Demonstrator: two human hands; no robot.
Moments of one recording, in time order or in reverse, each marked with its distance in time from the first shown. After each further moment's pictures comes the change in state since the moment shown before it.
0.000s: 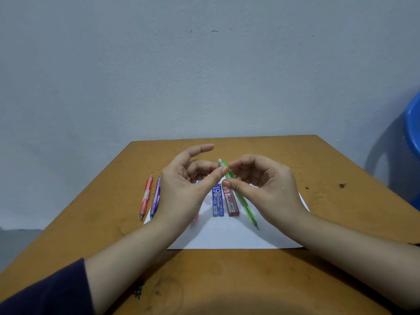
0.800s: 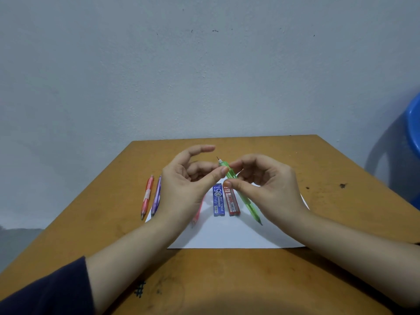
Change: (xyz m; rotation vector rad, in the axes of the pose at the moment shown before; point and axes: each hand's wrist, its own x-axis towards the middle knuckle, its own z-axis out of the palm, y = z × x) left_hand 0.001 -0.001 0.001 -0.066 0.015 -0.042; right_hand 0.000 -0.001 -0.001 -0.024 0.016 0.005
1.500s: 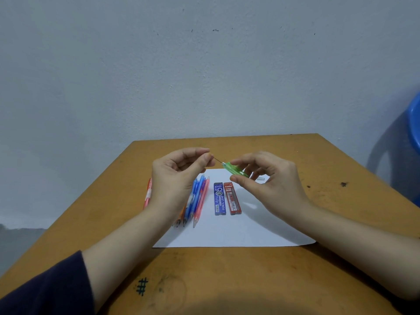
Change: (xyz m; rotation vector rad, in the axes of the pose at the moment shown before) left_hand 0.012 0.000 -0.015 0.120 0.074 -0.053; right_hand 0.010 0.021 -0.013 -0.307 -0.028 -0.173
